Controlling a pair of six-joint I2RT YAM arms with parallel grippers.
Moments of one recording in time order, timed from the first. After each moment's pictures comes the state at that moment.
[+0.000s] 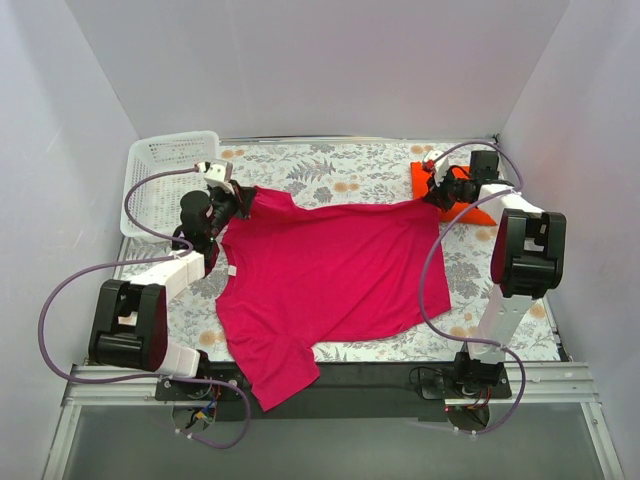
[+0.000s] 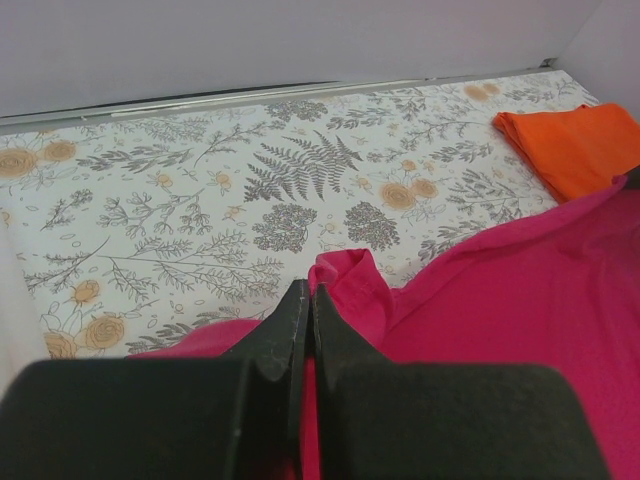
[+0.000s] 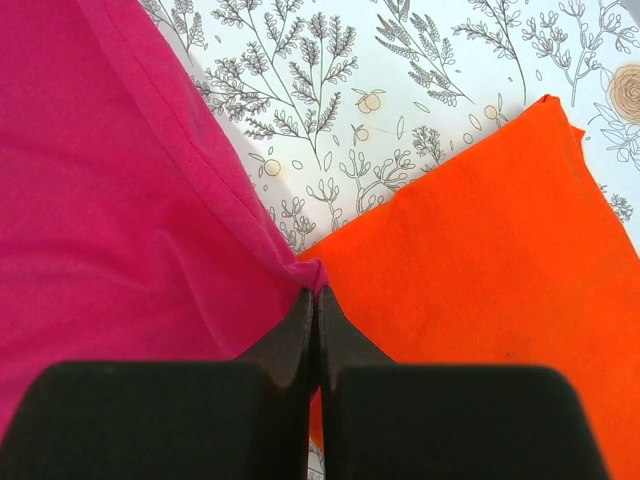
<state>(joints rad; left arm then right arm) -0.14 1.43 0.68 0.69 0.32 -0.18 -0.08 1.91 1.31 -0.26 -0.74 -0.85</state>
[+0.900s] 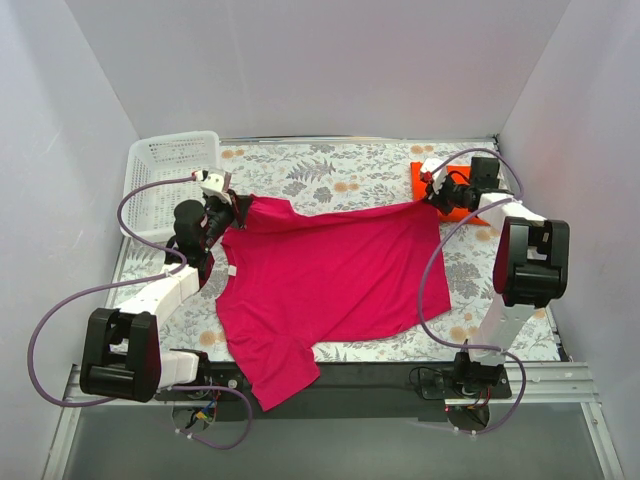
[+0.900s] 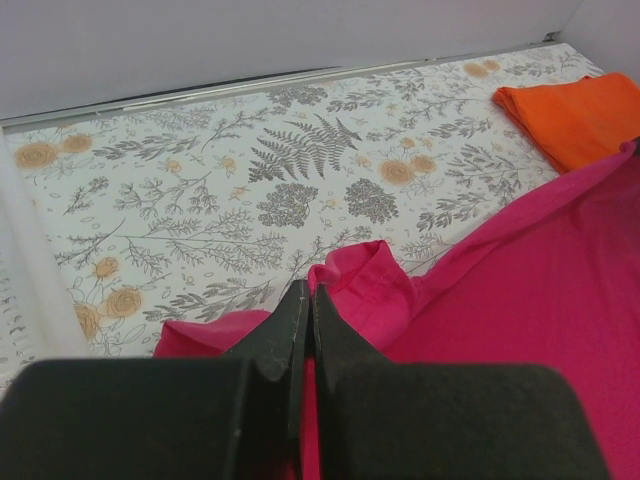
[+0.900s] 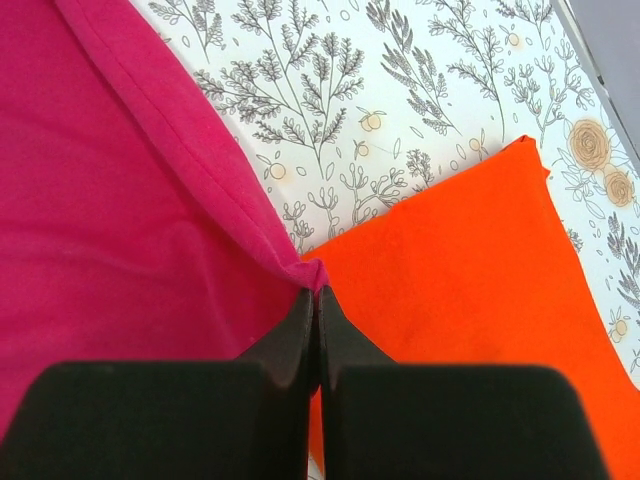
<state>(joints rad) -0.14 1.27 0.61 0.59 0.32 -0.12 -0.07 1.85 1.21 -0.16 -0.75 -0.97</state>
